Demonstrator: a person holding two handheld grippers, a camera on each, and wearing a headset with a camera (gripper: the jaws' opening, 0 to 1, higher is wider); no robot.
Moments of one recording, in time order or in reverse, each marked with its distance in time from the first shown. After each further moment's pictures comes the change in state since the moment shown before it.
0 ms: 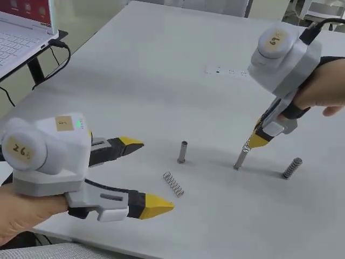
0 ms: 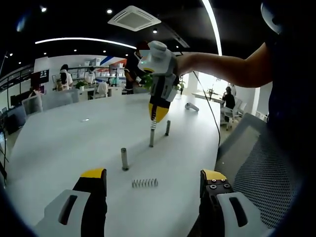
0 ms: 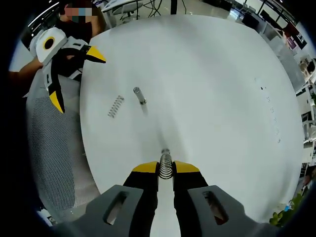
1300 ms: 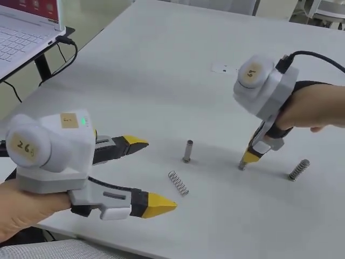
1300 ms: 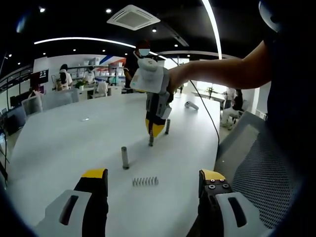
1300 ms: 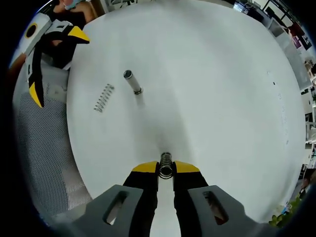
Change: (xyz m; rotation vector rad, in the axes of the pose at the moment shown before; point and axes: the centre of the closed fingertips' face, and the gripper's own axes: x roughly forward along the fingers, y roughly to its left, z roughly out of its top) left arm -0.001 0.001 -0.001 0.007 0.011 0.000; right arm 0.051 -0.002 -0.006 -0.014 0.085 -0.003
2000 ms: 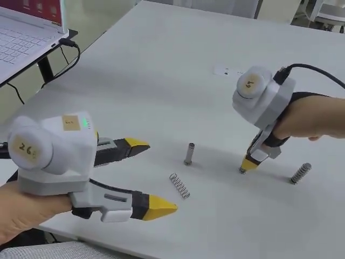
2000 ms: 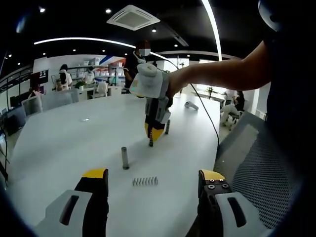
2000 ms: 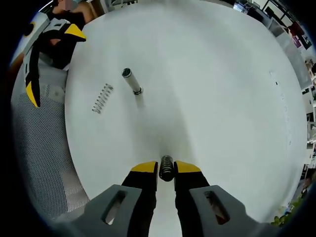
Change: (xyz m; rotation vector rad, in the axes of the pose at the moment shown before) left arm -0.001 0.000 0.001 0.002 0.000 -0.001; right arm 0.010 0.001 0.001 0.004 -0.018 0.008
